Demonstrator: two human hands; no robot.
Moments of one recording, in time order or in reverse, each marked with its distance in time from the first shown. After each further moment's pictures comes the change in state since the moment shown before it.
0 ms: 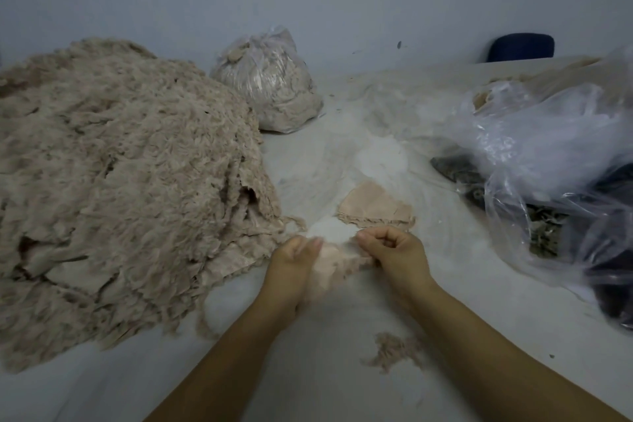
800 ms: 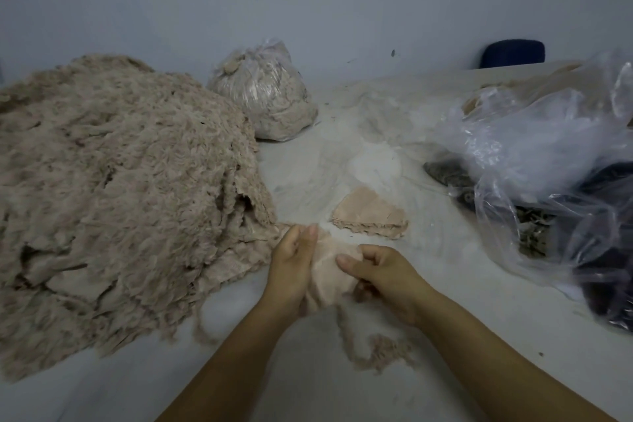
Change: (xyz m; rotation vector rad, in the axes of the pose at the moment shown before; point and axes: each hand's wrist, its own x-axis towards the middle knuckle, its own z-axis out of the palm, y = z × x) left_hand -0.001 0.010 0.011 -0.063 0.048 0.177; right_hand -0.017 -0.010 -0.012 -0.176 -0.377 0.153
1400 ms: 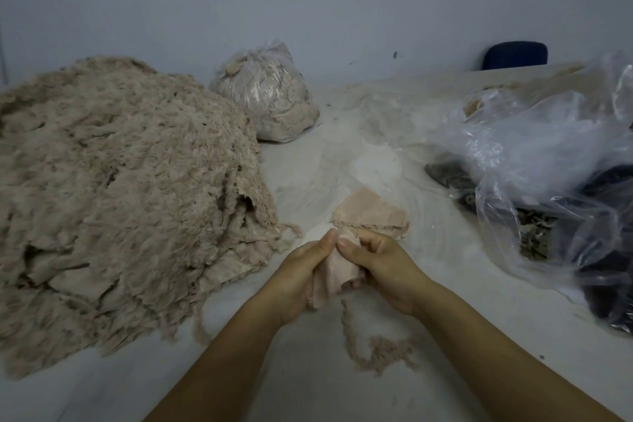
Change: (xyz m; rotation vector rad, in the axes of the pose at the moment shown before) left_hand 0.006 -0.001 -0.006 -0.172 -0.418 -0.325; right_hand 0.005 -0.014 0.006 0.228 -0.114 -0.133
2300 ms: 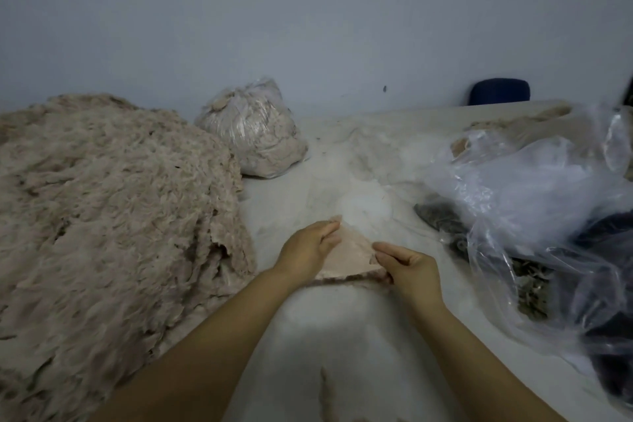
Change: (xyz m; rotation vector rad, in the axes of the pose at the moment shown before) left_hand 0.138 0.032 -0.009 1.197 0.216 0.453; right_hand 0.055 -0.003 -0.081 -0.299 0.683 -0.140
